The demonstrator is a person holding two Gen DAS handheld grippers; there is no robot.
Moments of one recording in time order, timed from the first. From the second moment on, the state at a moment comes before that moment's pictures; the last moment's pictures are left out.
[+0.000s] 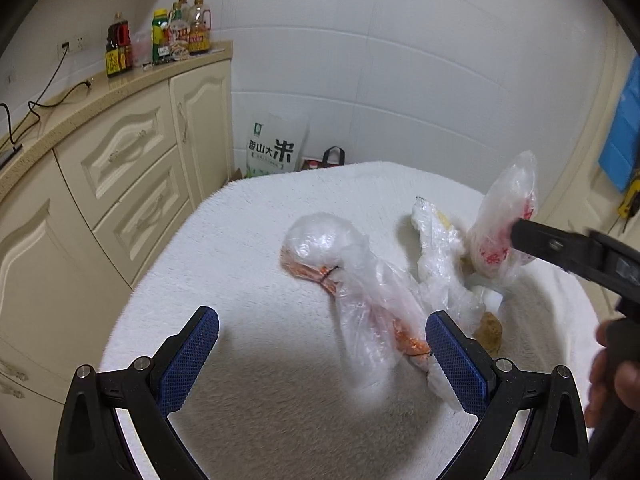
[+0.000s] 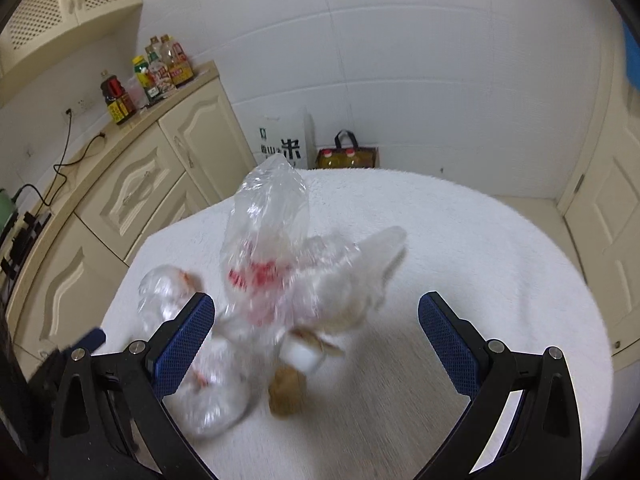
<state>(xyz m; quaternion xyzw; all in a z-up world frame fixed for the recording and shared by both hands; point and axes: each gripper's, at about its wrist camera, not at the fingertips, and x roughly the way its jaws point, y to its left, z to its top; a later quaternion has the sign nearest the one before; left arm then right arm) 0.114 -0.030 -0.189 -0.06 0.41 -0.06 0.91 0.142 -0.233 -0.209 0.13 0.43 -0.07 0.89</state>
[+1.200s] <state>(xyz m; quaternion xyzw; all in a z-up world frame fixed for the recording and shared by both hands) 0.162 -0.053 -0.246 -0.08 0.45 -0.13 0.88 0.071 -0.259 -0.212 0.14 0.44 -0.04 0.89</state>
